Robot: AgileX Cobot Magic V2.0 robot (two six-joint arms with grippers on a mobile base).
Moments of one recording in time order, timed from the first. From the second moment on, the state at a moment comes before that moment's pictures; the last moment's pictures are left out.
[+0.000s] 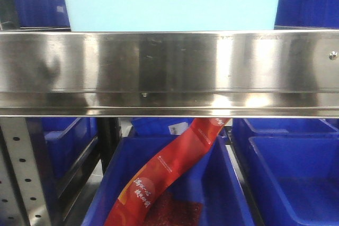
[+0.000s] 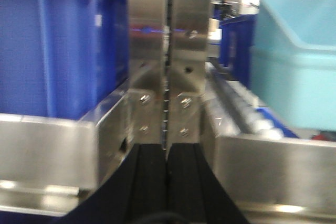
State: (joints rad) left arm -0.06 0.01 -0.08 0.04 0.15 -0.06; right arm 0.35 0.04 -0.46 -0.04 0.51 0.06
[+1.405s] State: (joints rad) left arm -0.06 0.01 0.00 0.03 0.05 -0.05; right arm 0.32 0.04 -0.44 -0.04 0.50 0.06
